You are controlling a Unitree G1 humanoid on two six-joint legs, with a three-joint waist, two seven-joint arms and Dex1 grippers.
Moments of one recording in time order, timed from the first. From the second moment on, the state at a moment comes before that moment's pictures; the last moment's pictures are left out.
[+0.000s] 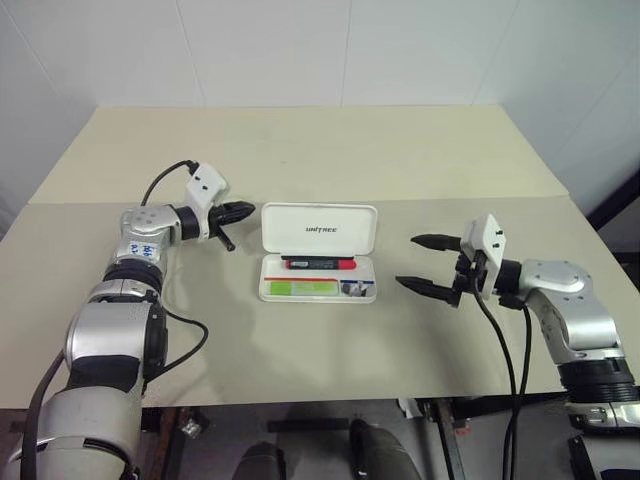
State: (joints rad) left arm -1.18 0.52 0.06 1.34 0.04 -0.28 -0.90; right arm -0.46 -0.67 -0.05 0.10 0.35 0.21 1.11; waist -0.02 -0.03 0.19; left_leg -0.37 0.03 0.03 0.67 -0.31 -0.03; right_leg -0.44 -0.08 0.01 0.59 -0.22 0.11
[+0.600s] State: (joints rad) left arm -1.23 0.48 0.06 1.30 0.02 -0.37 -1.48; right arm -0.39 -0.76 -0.13 0.05 0.42 0.28 1.13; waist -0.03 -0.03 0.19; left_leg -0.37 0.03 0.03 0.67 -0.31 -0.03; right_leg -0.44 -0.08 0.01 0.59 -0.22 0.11
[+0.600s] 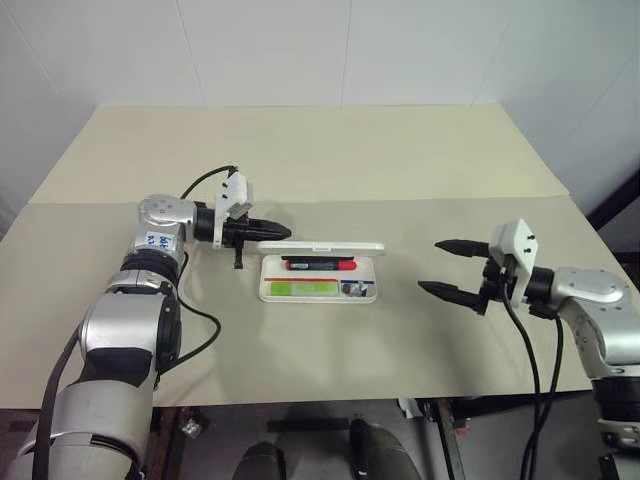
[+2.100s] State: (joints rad) left arm -1.21 0.44 -0.05 1.27 0.04 -0.66 -1.34; right arm -0.61 -0.70 -0.10 0.36 0.45 0.02 1.47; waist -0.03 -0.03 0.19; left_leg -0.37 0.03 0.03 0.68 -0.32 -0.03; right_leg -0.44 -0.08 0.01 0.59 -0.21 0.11
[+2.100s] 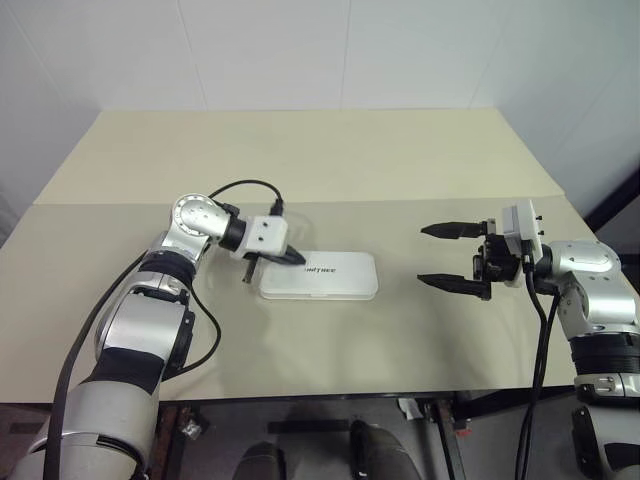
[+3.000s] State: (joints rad) left arm -0.68 0.63 0.21 0.60 -0.44 -0.21 -1.50; right arm -0.89 -0.62 -0.05 0.72 0.33 -0.14 1.50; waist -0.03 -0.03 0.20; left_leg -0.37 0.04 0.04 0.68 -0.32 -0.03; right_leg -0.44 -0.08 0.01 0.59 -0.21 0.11
